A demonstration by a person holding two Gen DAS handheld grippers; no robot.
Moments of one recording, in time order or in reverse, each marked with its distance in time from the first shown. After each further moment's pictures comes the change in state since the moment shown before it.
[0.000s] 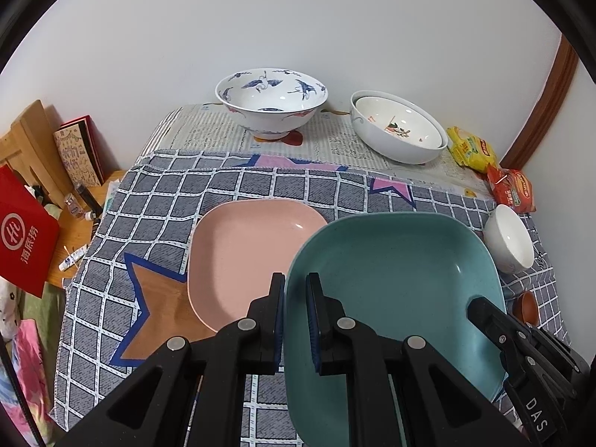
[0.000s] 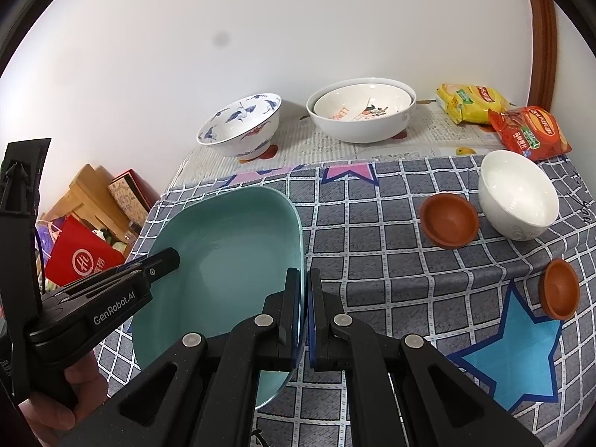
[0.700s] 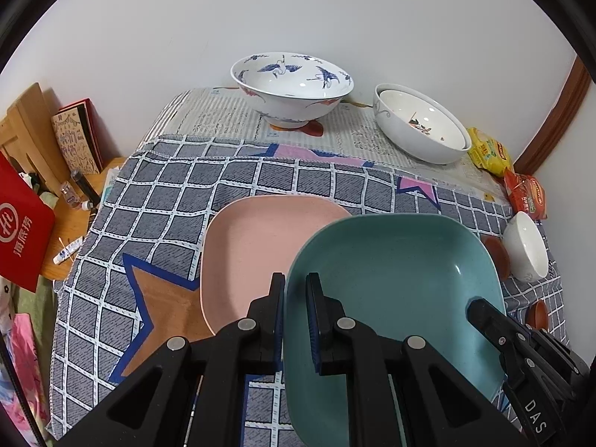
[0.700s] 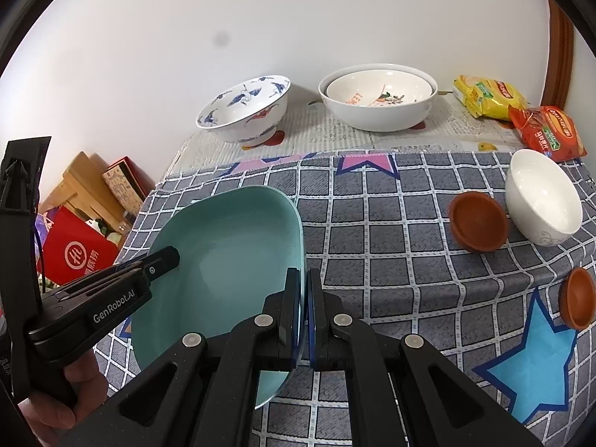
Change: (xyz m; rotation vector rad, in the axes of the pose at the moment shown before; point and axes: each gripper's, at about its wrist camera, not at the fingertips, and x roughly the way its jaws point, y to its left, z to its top) left arm 0.033 0.028 0.009 -0.034 0.038 -0.010; right arm 0.035 0.017 0.006 -0.020 0.046 -0.011
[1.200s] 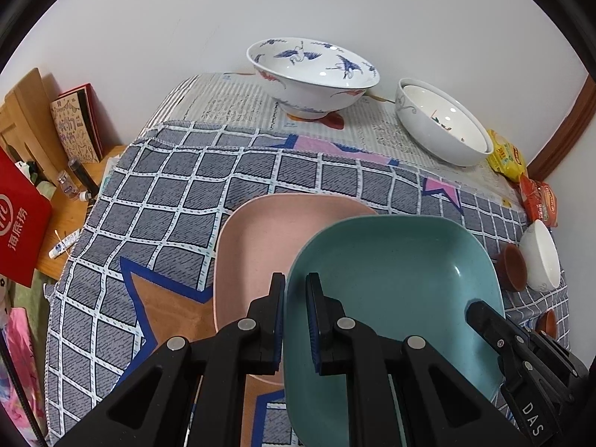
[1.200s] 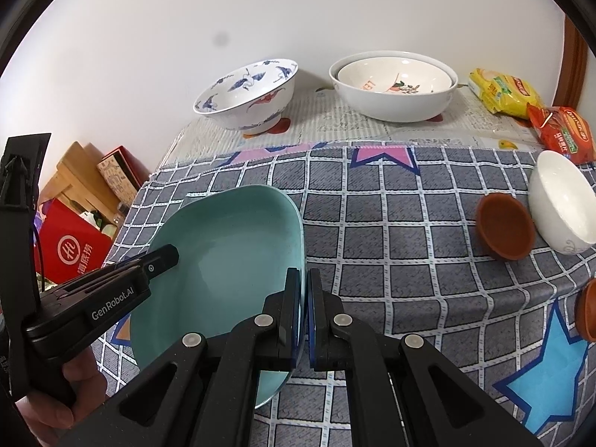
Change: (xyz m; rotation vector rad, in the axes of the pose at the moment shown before) left arm 0.029 0.022 0.008 -0.032 0.034 0.004; right arm 0.033 0.012 0.005 -0.020 0.039 -0.004
